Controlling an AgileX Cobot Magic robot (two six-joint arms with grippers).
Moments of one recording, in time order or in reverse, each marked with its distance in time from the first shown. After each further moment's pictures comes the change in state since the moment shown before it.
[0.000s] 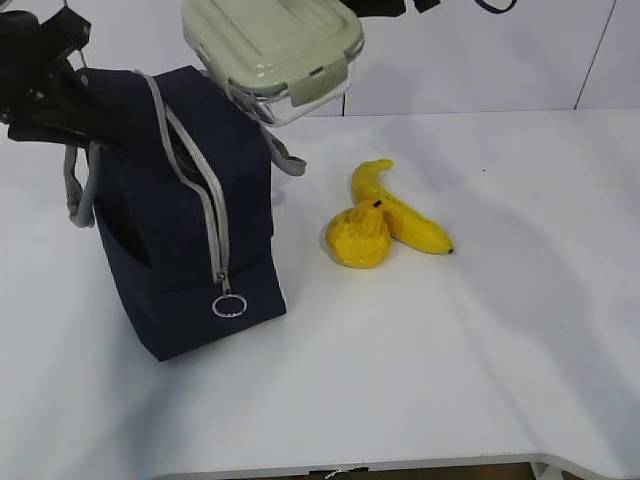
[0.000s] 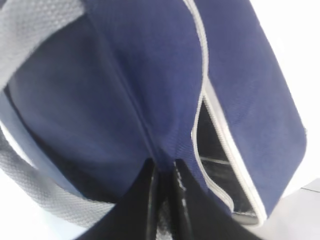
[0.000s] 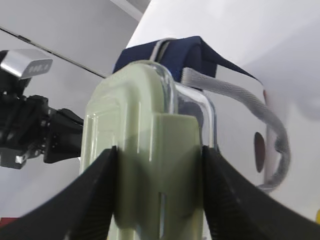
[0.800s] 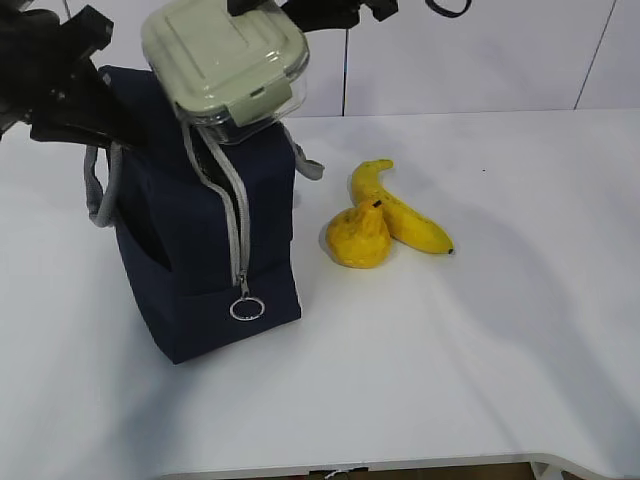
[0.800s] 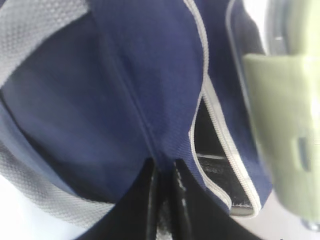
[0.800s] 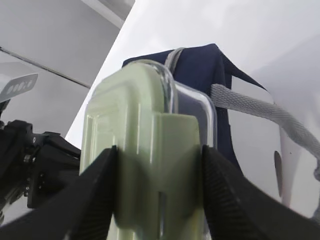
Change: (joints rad) left arm -0.053 0.000 0.000 -0.022 -0.014 0.003; right arm 0.130 0.000 -0.007 -0.164 -0.128 0.148
